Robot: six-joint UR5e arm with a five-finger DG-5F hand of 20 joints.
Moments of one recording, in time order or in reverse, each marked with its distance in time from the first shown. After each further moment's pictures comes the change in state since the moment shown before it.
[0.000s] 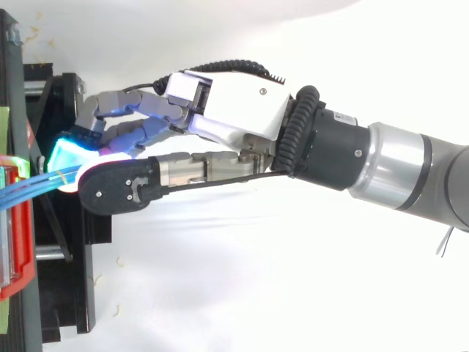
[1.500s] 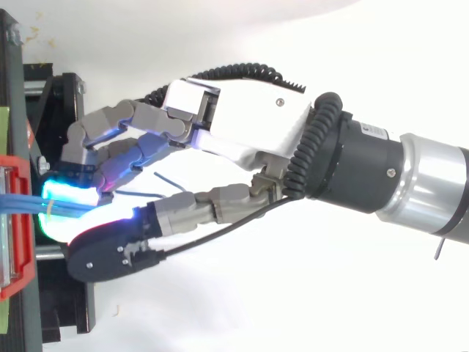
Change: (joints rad) arm 0.024 0.060 0.028 -0.060 0.008 -0.030
